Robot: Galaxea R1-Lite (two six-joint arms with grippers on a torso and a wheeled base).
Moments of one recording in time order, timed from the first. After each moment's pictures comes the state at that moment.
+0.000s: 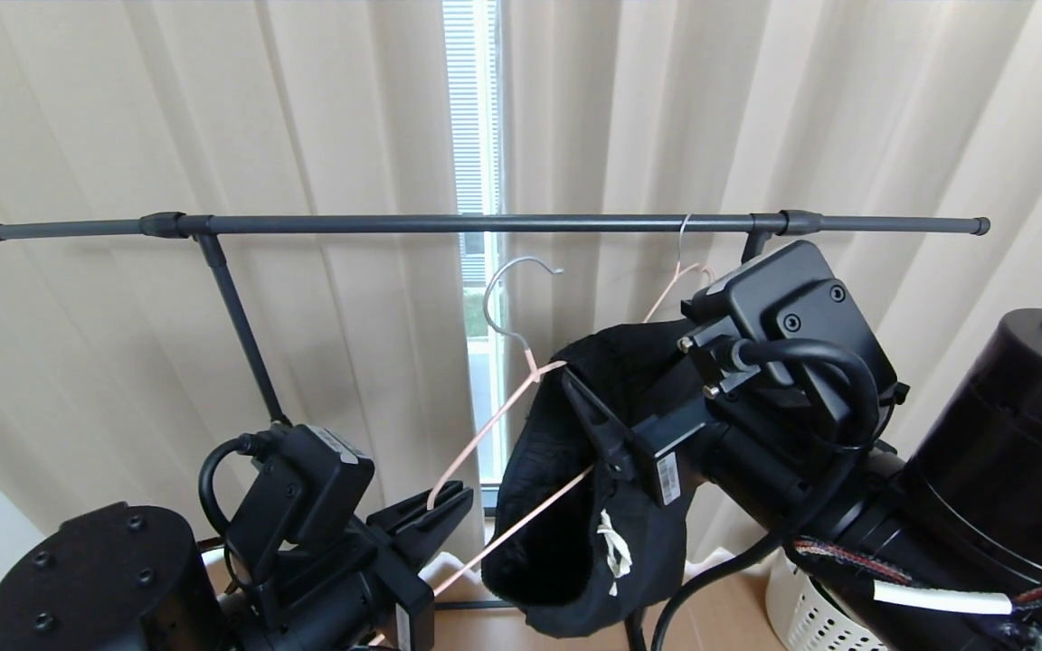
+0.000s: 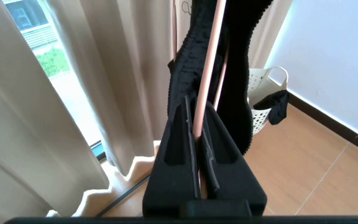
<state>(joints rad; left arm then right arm) -0.84 1.63 -0.22 -1.28 0.15 0.01 1.01 1.61 -0.72 -0.89 -0.58 -0.28</state>
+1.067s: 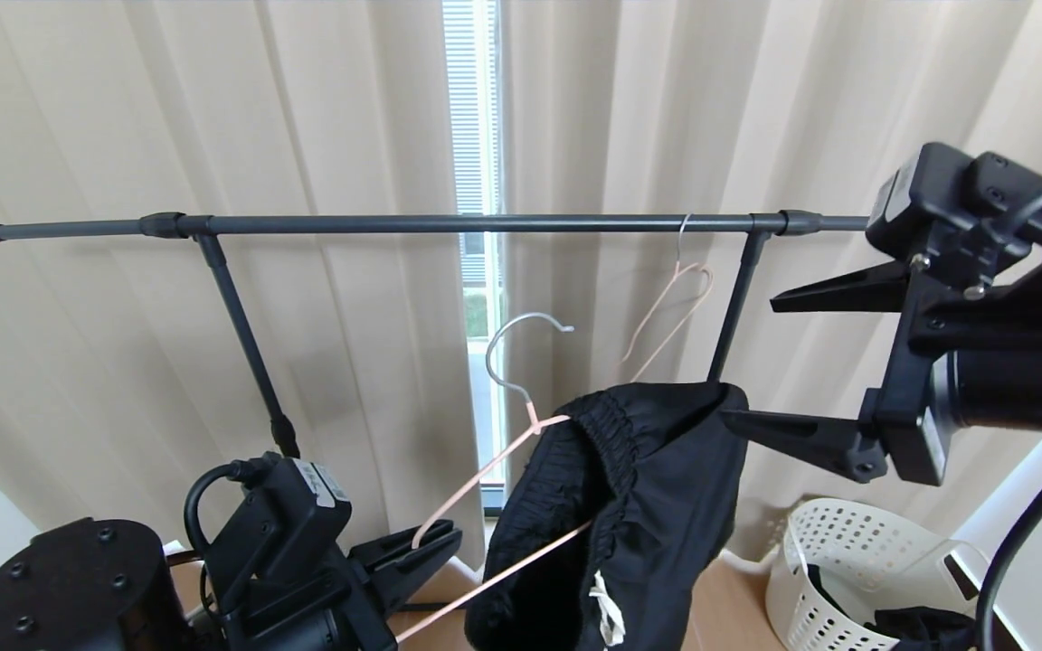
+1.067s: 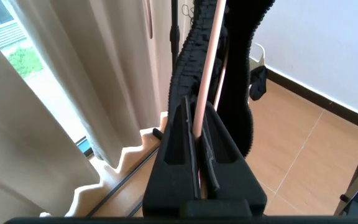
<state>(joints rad) -0.75 1.62 -0.13 -1.32 -0.07 0.05 0.64 1.38 -1.19 0.30 0.02 -0.43</state>
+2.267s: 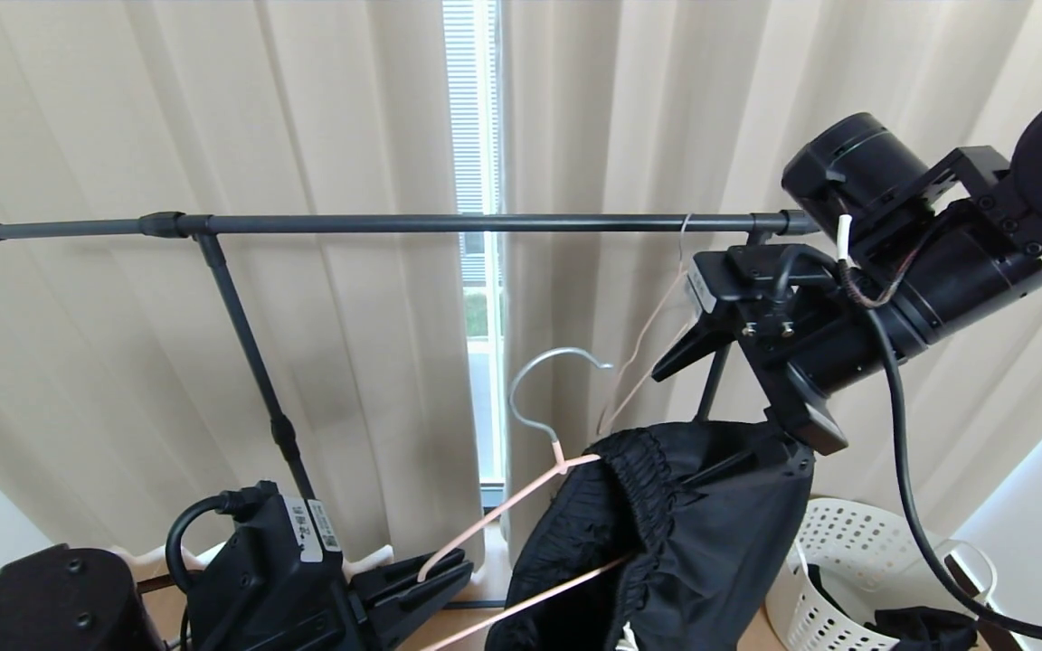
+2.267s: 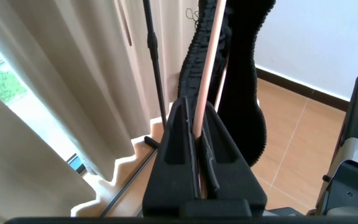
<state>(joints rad) -0.78 1.62 -0.07 -1.39 -0.15 0.11 0.49 1.85 -1.75 0.96 0.47 -0.96</state>
